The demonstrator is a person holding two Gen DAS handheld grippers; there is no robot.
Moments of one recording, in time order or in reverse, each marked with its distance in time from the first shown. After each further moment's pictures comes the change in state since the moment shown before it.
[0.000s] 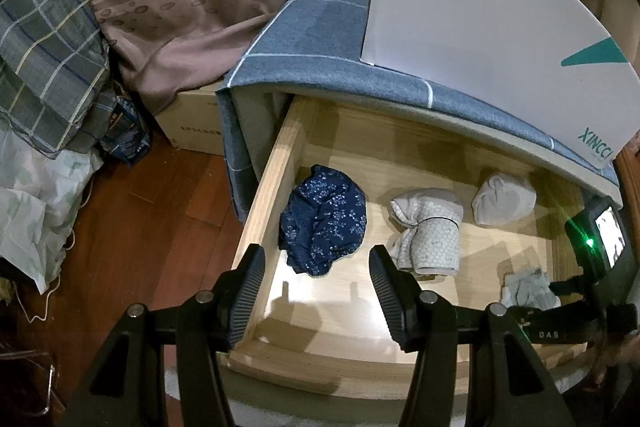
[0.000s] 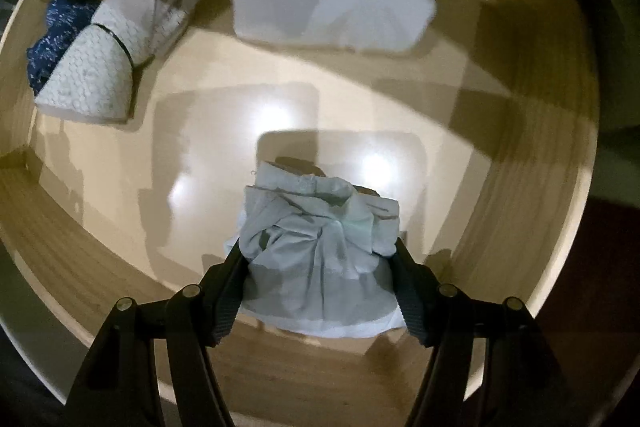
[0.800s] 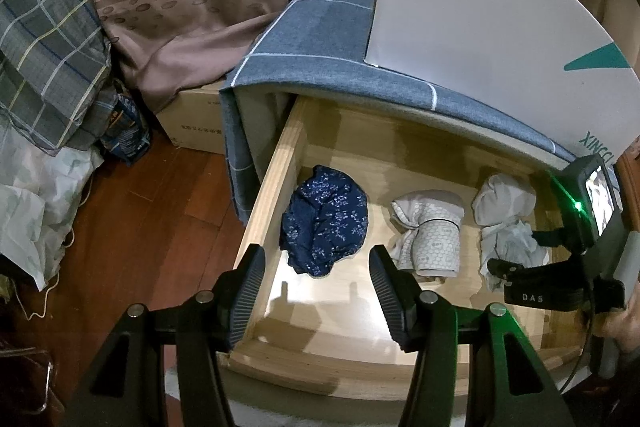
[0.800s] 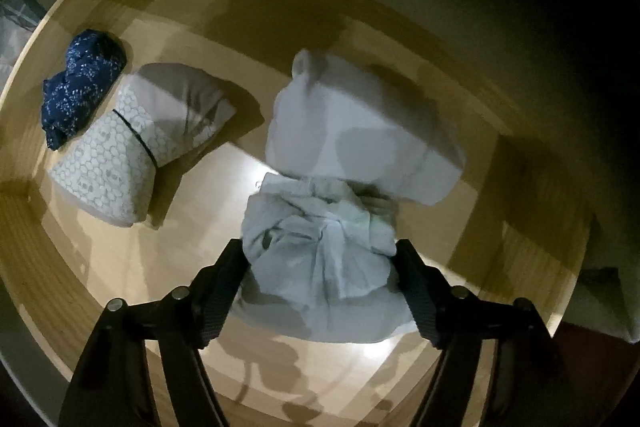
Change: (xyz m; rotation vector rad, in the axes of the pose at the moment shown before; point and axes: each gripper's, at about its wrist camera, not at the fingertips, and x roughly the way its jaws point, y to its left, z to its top) left arm -0.002 0.001 -0.001 -0.018 -0.008 -0.006; right arm -0.026 0.023 0.023 -0.139 -0.249 -0.036
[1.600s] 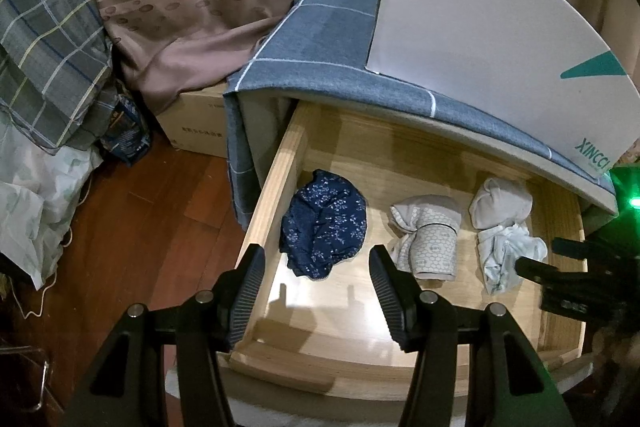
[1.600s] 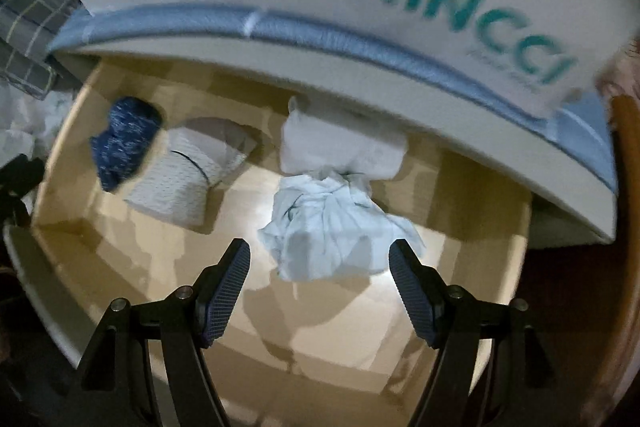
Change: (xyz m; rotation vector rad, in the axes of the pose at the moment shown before) left arm -0.003 0.004 0.000 -0.011 -0.013 -0.008; right arm -0.064 -0.013 -0.034 0.175 -0.127 0.040
